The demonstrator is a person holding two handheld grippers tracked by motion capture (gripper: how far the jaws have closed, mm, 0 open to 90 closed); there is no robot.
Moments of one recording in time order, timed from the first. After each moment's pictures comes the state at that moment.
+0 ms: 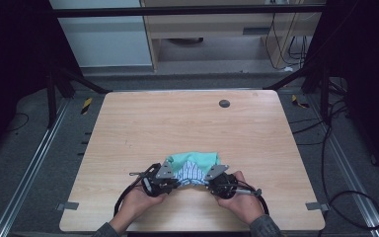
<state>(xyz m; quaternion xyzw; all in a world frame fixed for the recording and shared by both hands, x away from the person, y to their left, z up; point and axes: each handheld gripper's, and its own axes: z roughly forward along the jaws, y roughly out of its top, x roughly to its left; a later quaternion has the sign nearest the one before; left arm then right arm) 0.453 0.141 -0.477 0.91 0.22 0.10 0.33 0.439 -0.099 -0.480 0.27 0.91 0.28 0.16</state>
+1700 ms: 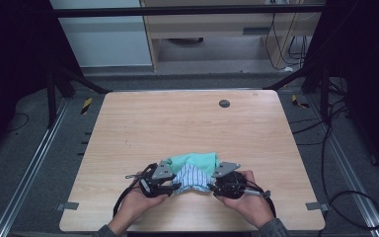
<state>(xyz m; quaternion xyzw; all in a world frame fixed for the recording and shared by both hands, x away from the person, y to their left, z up) 0.447 0.151 -0.467 0.89 0.25 0.13 0.37 0.431 -0.118 -0.457 0.30 0.88 0.31 0.18</state>
